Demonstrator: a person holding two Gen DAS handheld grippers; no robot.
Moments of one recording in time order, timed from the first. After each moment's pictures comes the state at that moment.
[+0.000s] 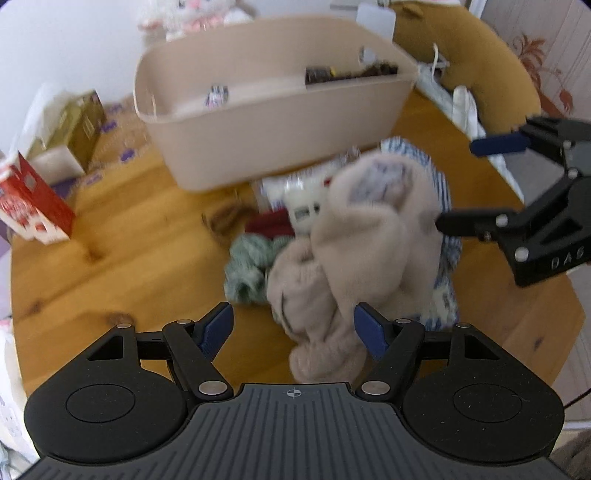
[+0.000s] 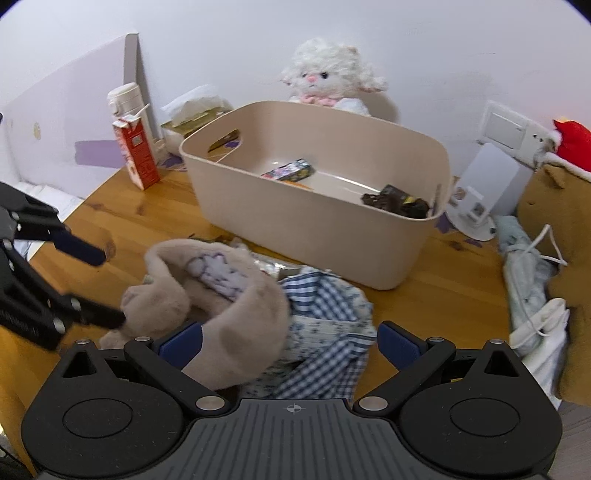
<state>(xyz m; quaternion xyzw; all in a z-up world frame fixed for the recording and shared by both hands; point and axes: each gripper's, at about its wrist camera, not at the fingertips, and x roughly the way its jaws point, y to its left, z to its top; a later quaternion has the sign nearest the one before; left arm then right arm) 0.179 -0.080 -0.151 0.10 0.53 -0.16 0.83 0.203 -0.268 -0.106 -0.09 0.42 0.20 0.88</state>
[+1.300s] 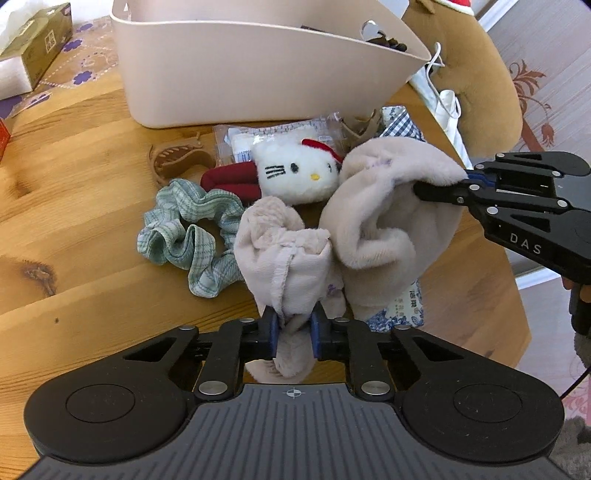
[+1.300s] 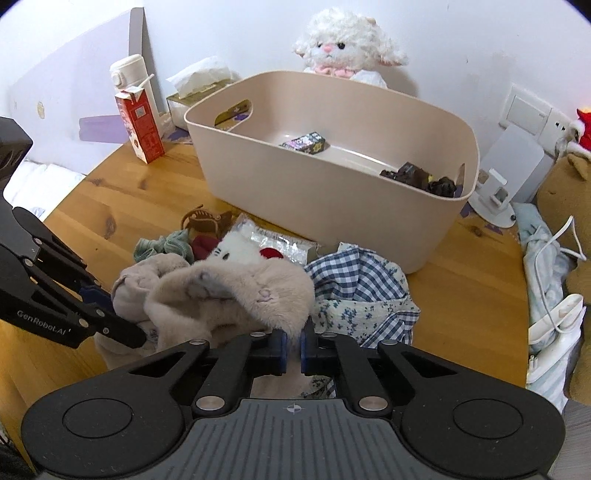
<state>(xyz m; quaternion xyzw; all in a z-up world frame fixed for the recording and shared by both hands) 0.200 -0.068 -0.189 -0.03 0.58 -0.21 0.78 0.215 -0.258 -0.121 -0.10 0.45 0.21 0.86</state>
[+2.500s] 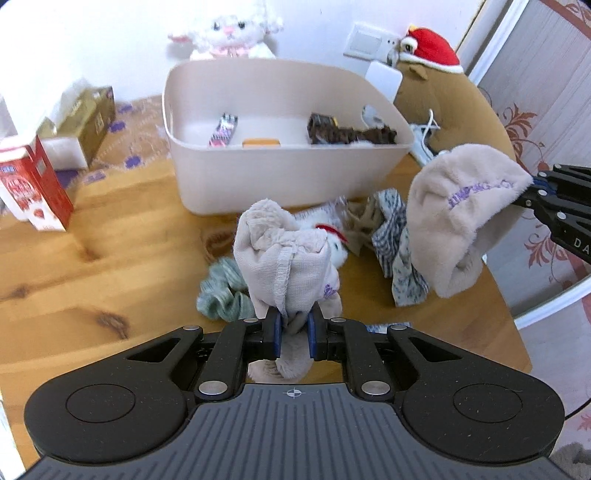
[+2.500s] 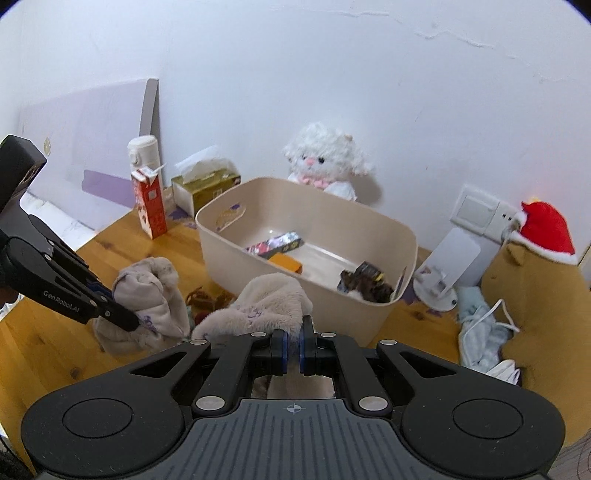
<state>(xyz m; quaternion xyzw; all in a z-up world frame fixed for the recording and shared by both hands) 0.184 -0.046 -0.108 -0.01 0.50 -0.17 0.85 0.173 -0.281 -0.033 -0.12 0.33 0.20 0.91</state>
